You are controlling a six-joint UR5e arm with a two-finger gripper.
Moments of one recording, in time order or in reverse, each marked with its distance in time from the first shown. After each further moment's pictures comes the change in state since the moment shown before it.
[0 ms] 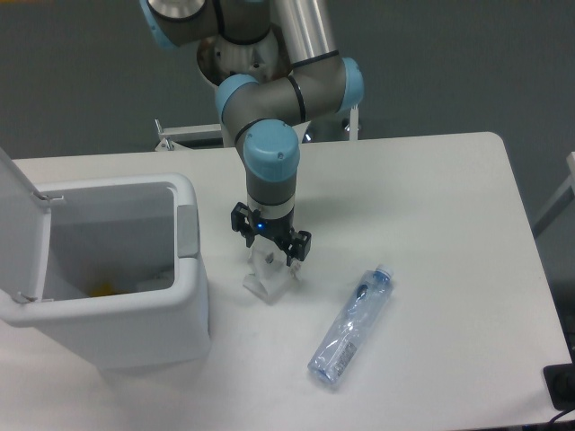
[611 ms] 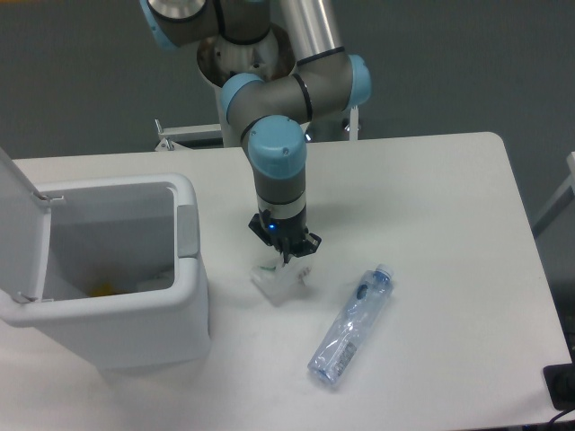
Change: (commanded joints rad) arm 0.063 0.055 0.110 -0.130 0.046 0.014
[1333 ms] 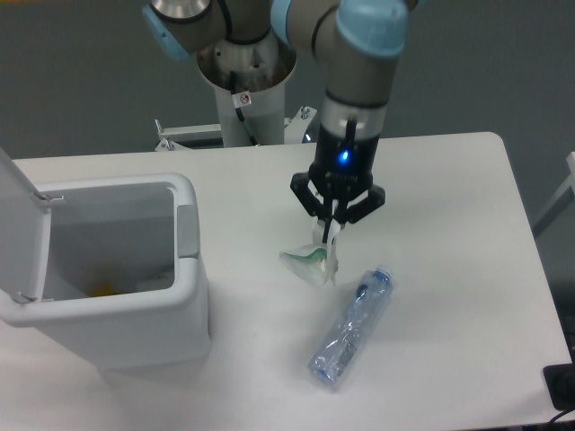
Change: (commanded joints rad) arm 0.163 0.233 0.201 -0.011 -0.462 -0.447
